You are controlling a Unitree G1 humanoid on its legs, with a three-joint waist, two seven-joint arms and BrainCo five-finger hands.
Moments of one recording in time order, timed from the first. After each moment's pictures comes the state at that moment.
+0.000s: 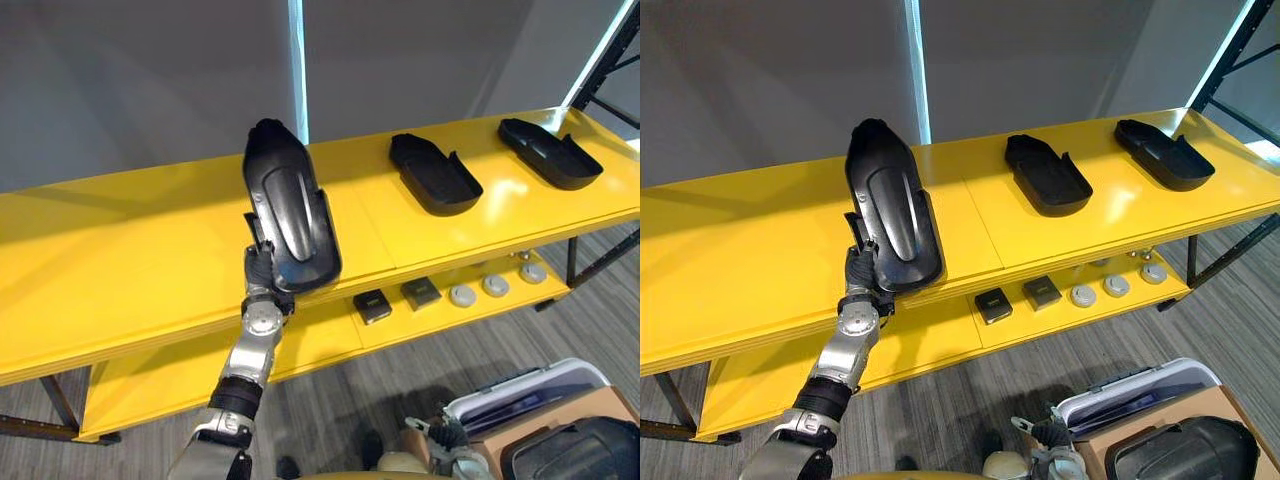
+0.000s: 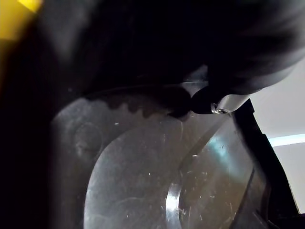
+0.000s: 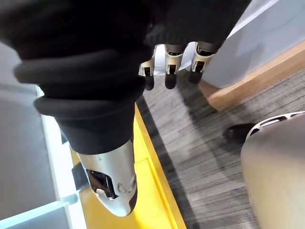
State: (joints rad) left arm -0.40 0.06 -0.02 0.49 0.05 0.01 0.48; right arm 0.17 -0.03 -0.10 0.80 0.07 -0.07 -0.08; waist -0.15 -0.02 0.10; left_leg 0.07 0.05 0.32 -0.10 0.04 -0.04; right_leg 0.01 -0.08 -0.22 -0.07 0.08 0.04
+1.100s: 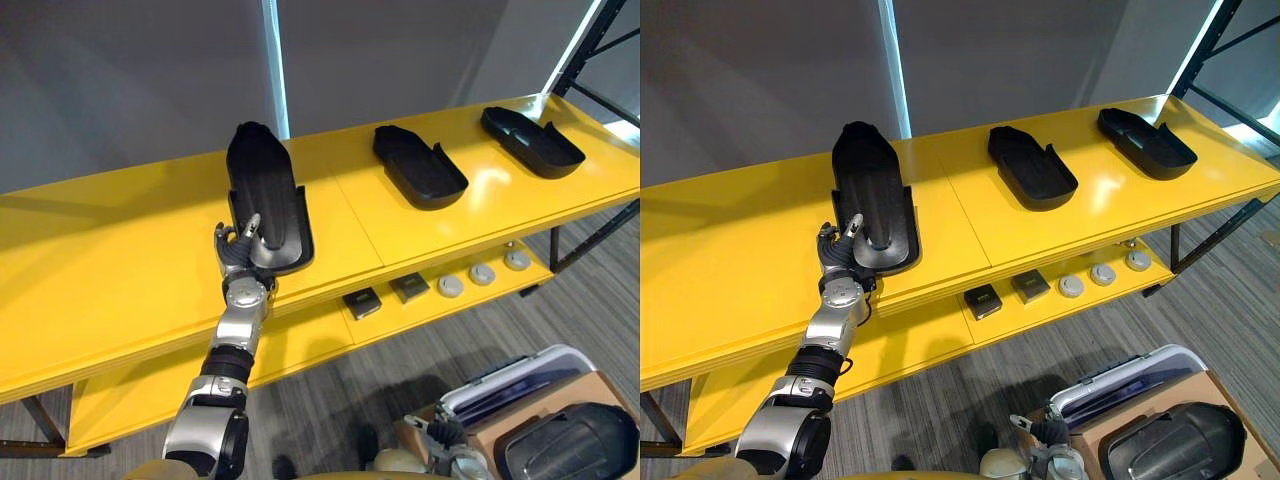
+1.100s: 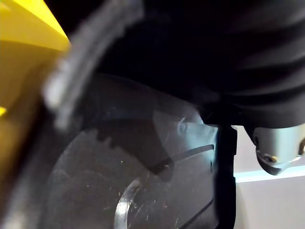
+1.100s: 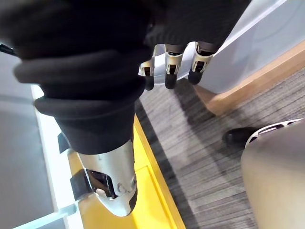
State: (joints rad) left arm -0.50 0.08 0.07 0.57 0.02 0.05 0.55; right arm 0.16 -0.03 -0.10 0.80 0.07 -0.08 -0.08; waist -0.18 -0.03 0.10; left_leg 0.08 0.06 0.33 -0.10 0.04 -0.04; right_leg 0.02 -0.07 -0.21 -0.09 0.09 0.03
